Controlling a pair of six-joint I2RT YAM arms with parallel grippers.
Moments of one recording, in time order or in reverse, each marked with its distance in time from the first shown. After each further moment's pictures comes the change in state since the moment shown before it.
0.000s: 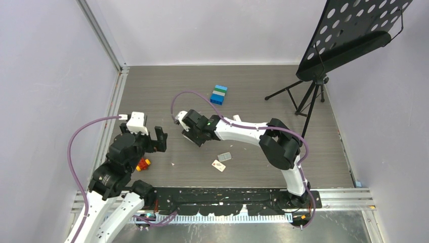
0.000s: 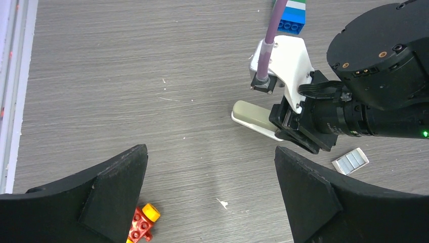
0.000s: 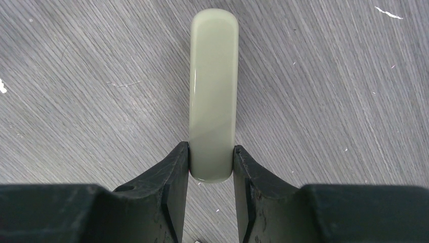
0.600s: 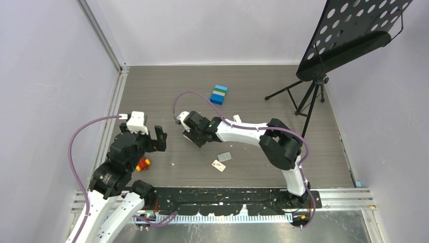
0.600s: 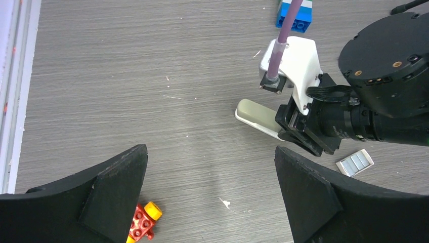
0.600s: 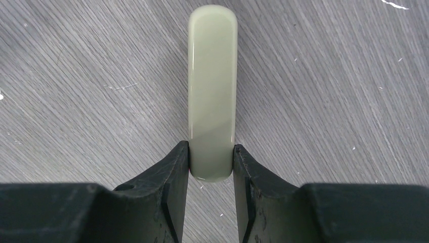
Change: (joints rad) left arm 0.018 0.010 -0.004 0.000 0.001 0.000; right arm -0.007 -0.008 -0.057 0.067 0.008 0.031
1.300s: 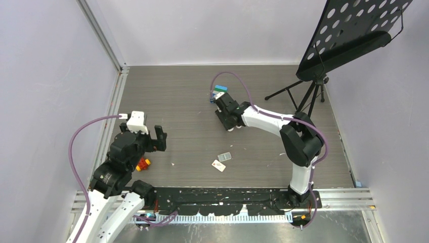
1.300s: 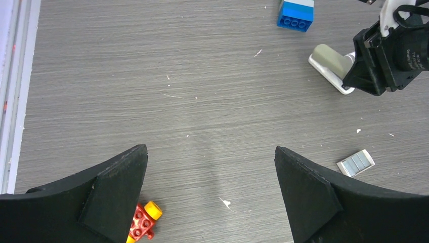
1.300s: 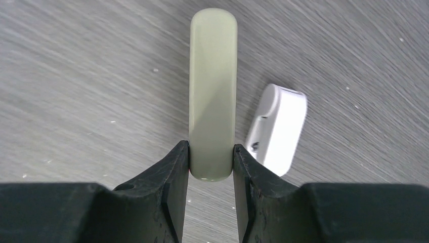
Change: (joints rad) left arm 0.010 0.004 -0.001 0.000 0.008 0.000; right arm -0.267 -0.169 -0.167 -0.049 0.108 0.076
